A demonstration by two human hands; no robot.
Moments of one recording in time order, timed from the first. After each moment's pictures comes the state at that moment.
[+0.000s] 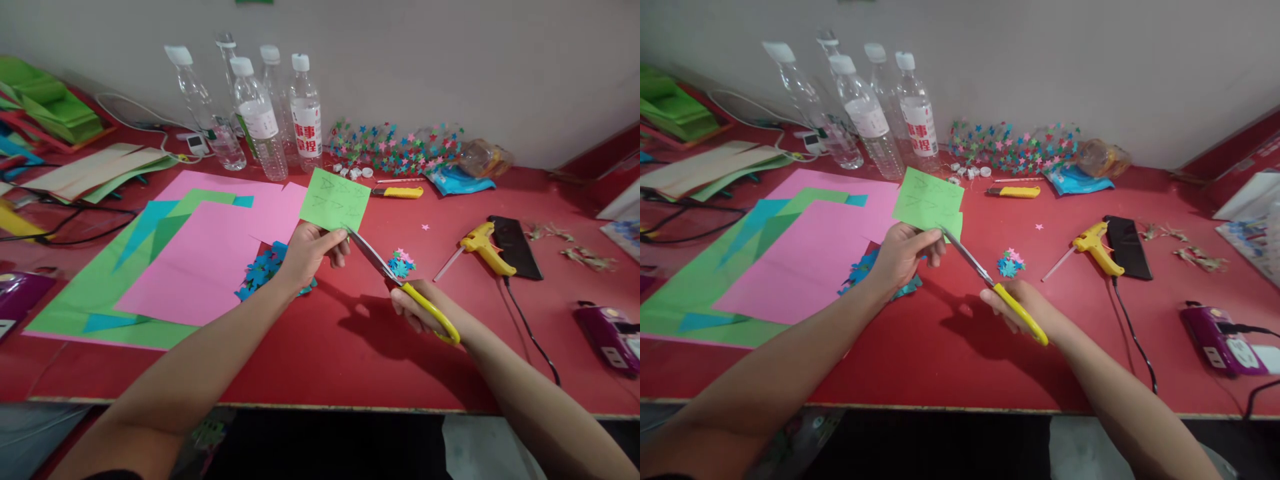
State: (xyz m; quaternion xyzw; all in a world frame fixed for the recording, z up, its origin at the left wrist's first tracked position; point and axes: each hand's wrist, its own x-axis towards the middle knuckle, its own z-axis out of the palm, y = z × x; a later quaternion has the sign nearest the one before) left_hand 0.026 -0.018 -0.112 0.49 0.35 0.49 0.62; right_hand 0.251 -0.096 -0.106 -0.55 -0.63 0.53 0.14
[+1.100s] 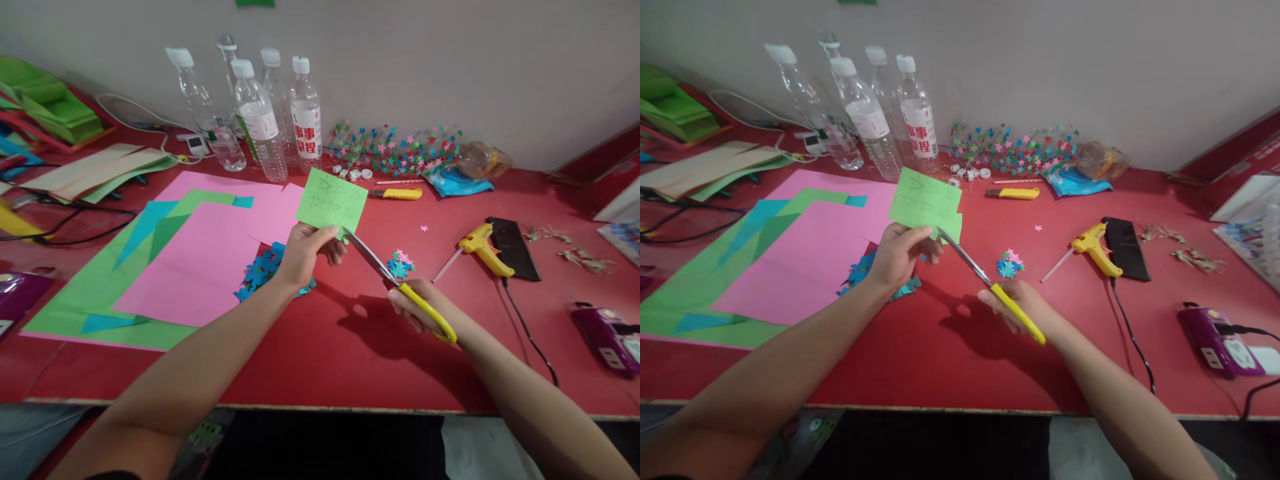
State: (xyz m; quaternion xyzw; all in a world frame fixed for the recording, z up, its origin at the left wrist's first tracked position) left_hand 0.023 -0.018 -0.113 0.49 0.37 0.51 0.61; right_hand 0.245 -0.095 -0.106 -0.57 -0.60 0.54 0.14
